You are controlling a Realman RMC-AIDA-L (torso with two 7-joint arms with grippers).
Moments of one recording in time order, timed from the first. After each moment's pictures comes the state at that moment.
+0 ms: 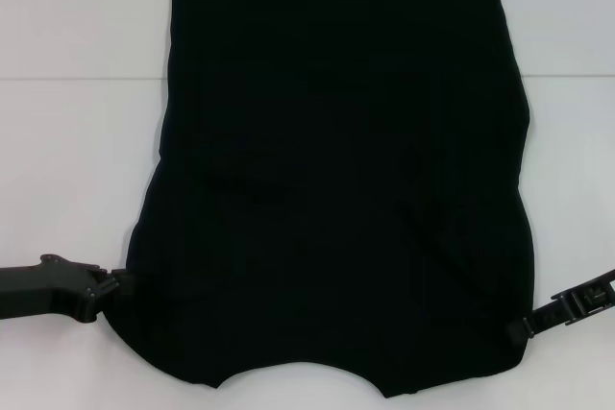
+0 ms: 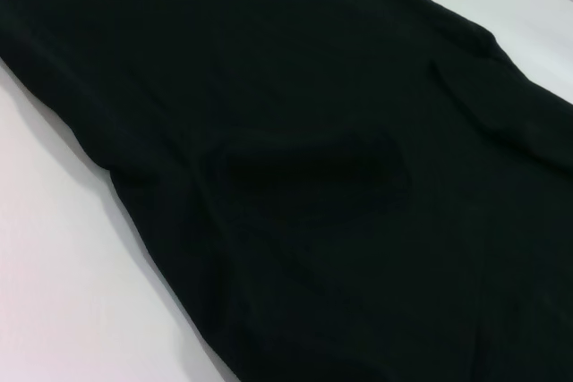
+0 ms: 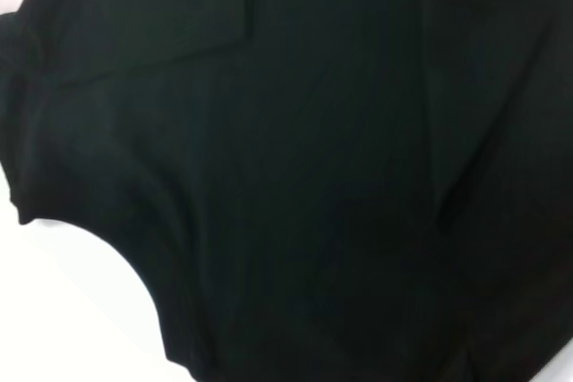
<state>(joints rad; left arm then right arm) -0.47 -2.12 0.41 0.84 2.44 1.47 -1.58 0.69 1.97 -0.85 -0.71 -2.53 -1.60 2.32</state>
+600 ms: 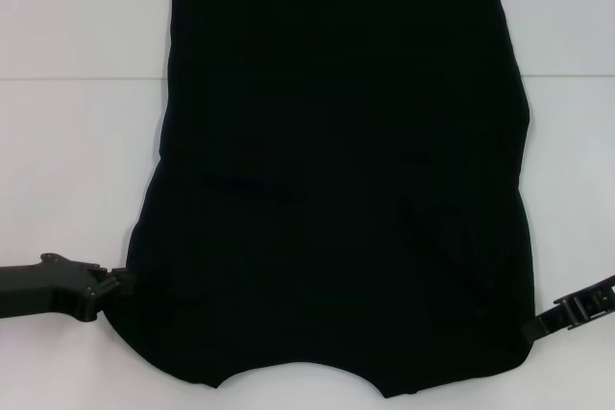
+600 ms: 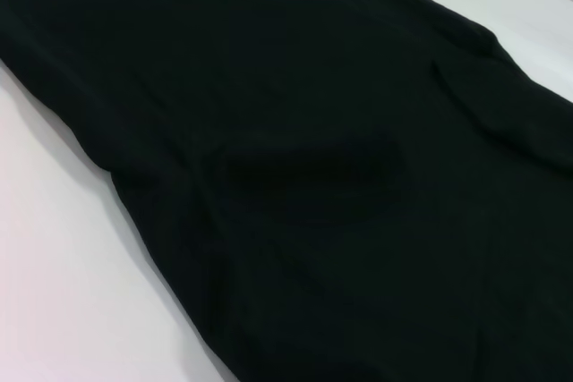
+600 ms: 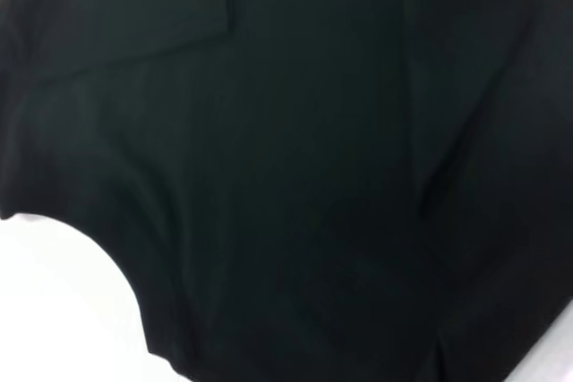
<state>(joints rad) -0.47 -2.12 0.41 0.84 2.44 1.47 -1.58 0.69 1.97 -0.86 -0.71 -2.53 -1.59 2.31</state>
